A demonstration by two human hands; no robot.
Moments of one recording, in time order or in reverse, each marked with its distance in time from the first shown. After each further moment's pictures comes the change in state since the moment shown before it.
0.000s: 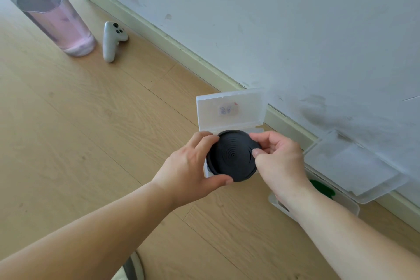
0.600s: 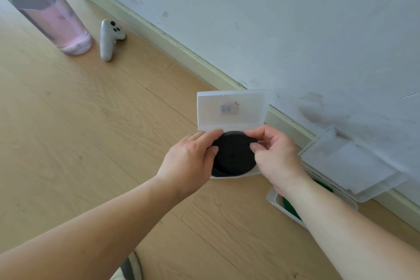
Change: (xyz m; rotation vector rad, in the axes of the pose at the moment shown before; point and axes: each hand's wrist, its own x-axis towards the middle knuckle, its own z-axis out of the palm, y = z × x) left_hand 0.013 0.014 0.001 -0.031 0.111 -0.087; right_hand 0.021 0.011 0.000 -0.033 -0.064 -0.021
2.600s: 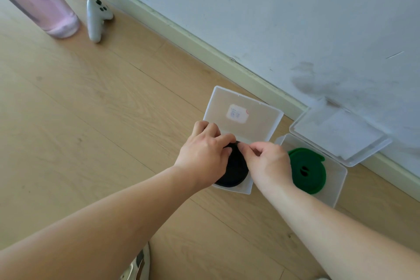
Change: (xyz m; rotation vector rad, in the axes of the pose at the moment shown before) left_hand -0.025 0.023 0.035 0.133 -0.139 0.086; right_hand -0.048 0.056 0.013 -0.287 0.098 0.024
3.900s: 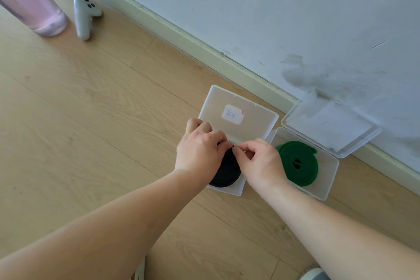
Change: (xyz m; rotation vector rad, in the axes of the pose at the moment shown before) left_hand 0.002 0.012 0.018 -0.002 0.199 -0.141; right_hand -0.010 0.010 -0.003 0.054 -0.043 -0.086
